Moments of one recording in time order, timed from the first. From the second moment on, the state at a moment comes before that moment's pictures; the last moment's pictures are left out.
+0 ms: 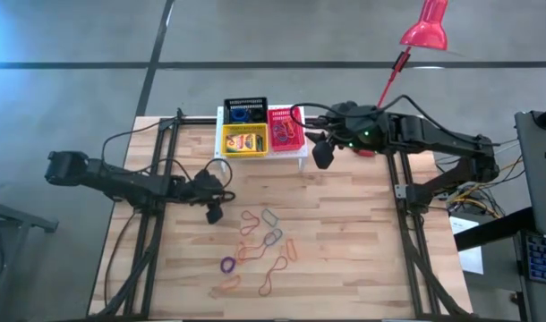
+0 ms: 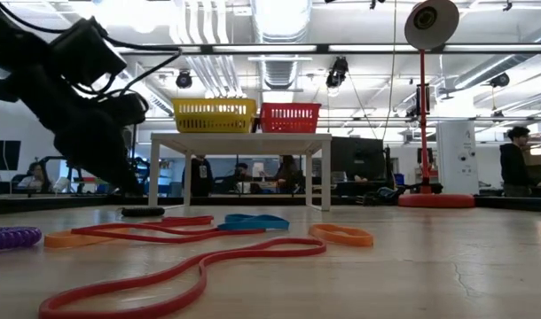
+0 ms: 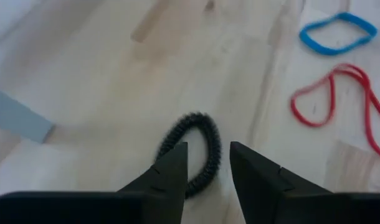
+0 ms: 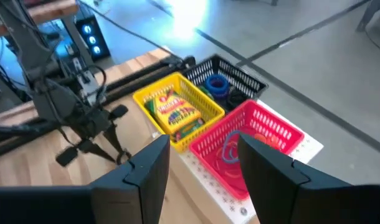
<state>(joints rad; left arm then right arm) -0.01 1.10 0.26 -0.01 -0.22 -0.34 -0.07 1.36 1.61 -0.77 0.40 0.36</state>
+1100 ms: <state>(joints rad) -0.01 1.28 0.34 0.01 0.05 -0.33 -0.07 1.36 1.61 -0.72 0.39 0.36</state>
